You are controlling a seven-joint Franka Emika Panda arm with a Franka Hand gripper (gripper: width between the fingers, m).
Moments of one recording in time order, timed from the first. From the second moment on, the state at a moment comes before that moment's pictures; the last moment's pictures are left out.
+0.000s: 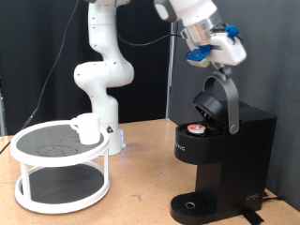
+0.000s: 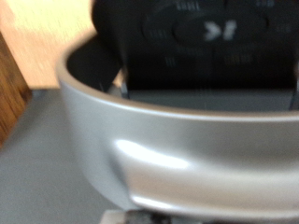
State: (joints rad) arm 0.15 -0.13 -0.01 -2.02 0.54 2.03 2.37
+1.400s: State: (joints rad) arm 0.05 0.10 -0.07 -2.08 0.28 2.17 2.44
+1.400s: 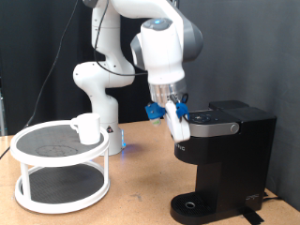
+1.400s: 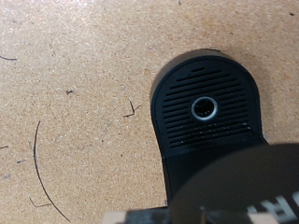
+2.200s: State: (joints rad) arm 0.03 0.01 -0.07 -2.16 0.49 2.19 2.03
